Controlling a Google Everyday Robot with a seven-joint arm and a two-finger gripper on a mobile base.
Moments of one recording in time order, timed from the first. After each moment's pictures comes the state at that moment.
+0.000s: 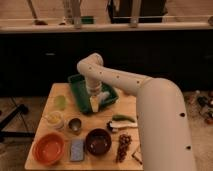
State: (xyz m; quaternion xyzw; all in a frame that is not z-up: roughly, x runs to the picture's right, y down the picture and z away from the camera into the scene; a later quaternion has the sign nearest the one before) arm -0.051 0.067 0.838 -0.37 0.03 0.01 0.93
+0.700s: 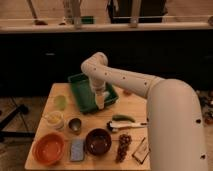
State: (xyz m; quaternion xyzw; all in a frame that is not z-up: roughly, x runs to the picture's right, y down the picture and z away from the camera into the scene) arm -0.022 0.045 0.844 -0.32 -0.03 -0.09 0.94
